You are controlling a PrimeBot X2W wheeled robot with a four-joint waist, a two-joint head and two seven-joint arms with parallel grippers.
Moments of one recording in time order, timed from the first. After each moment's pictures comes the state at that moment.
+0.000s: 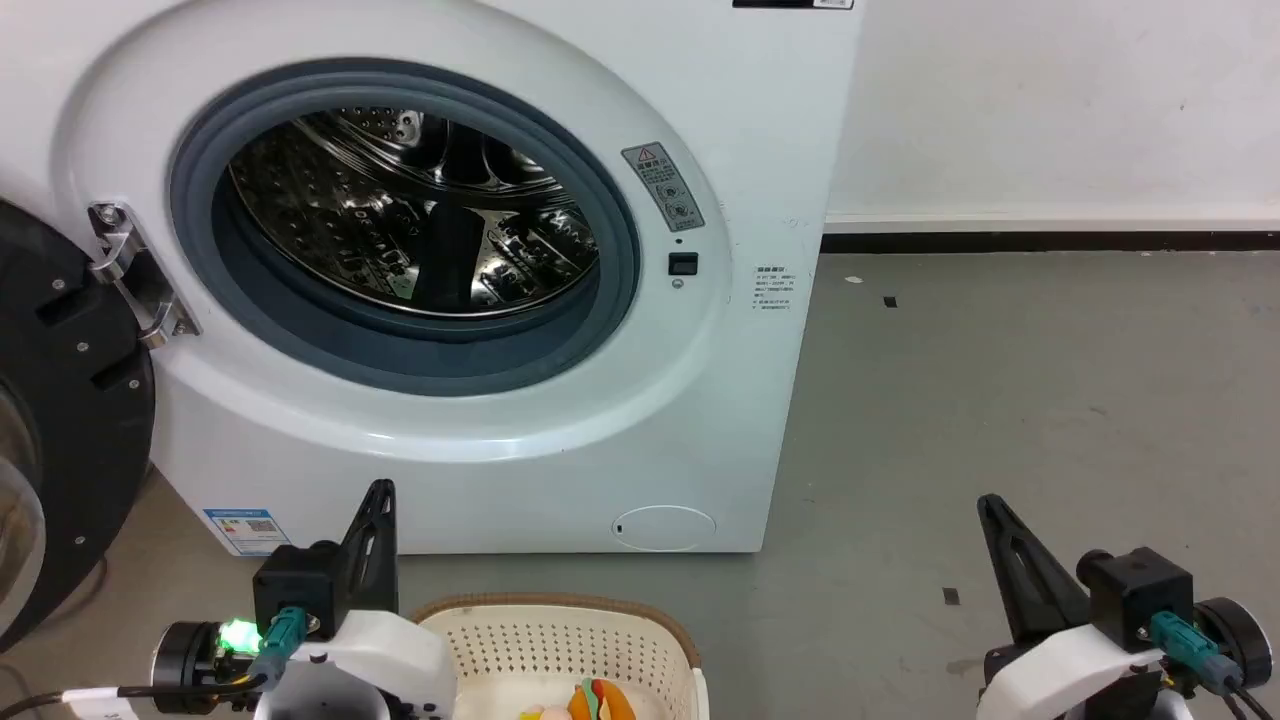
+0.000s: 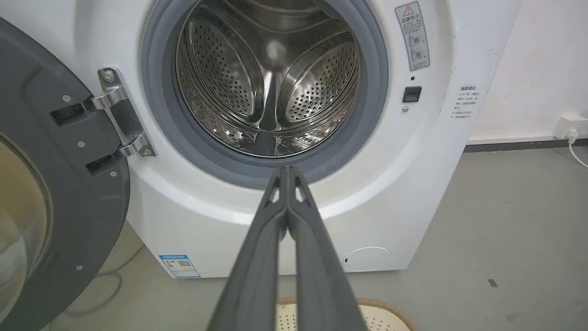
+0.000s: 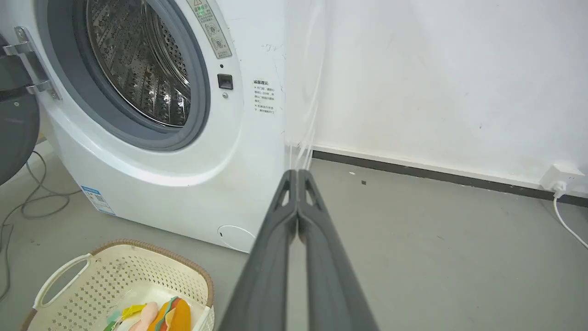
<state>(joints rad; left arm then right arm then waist) -0.01 0.05 0.00 0.00 0.00 0.00 0.00 0.01 -0.05 0.00 0.00 0.01 0.13 0.00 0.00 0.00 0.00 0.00</state>
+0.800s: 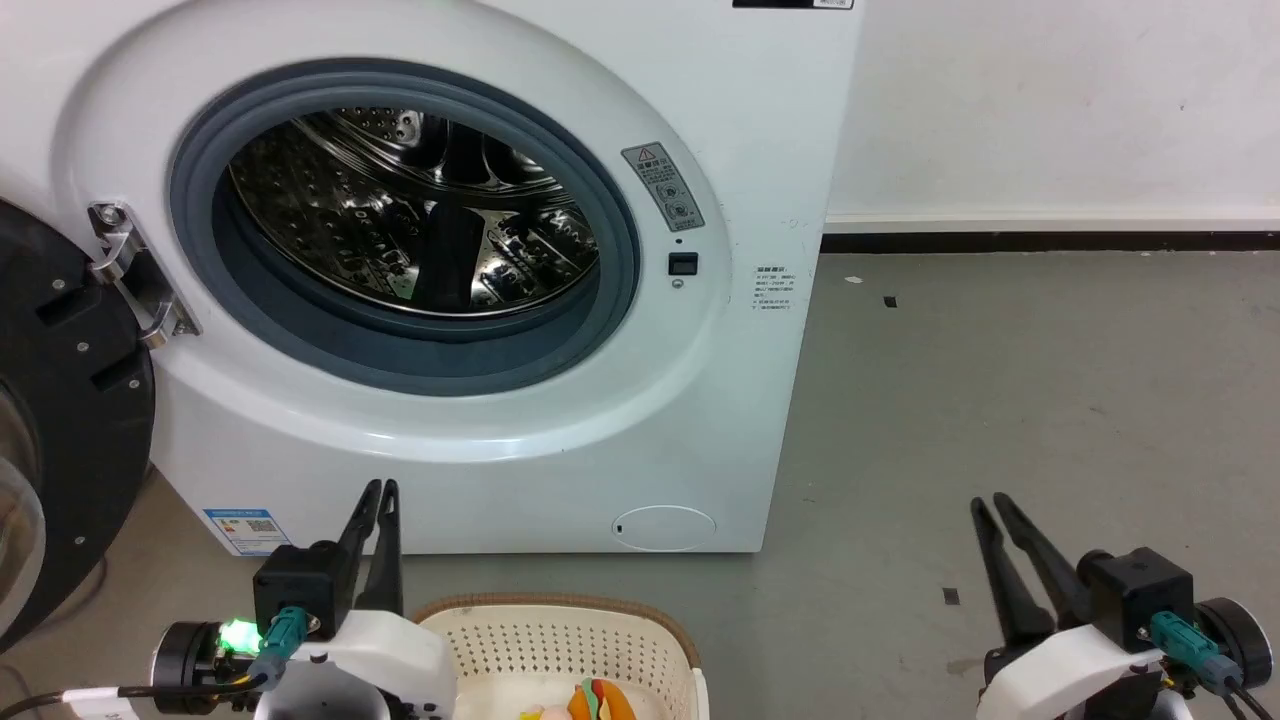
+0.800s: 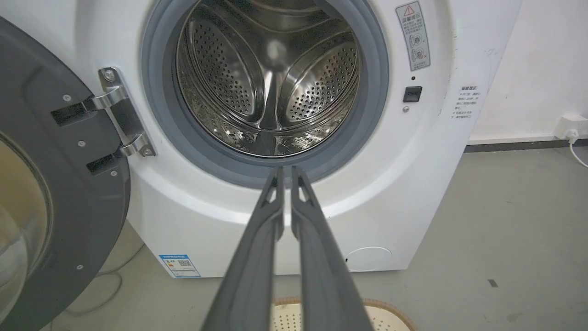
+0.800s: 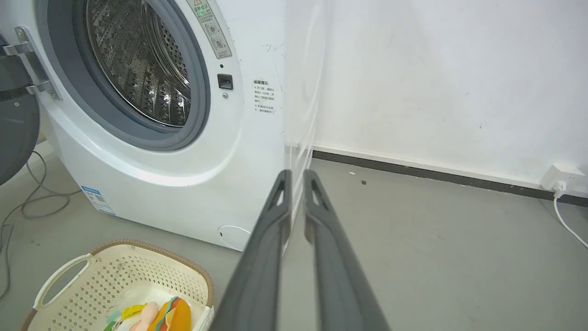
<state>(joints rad) -0.01 0.05 0.00 0.00 0.00 0.01 0.00 0.01 -0.05 0.00 0.00 0.01 0.13 0.00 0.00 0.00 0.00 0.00</state>
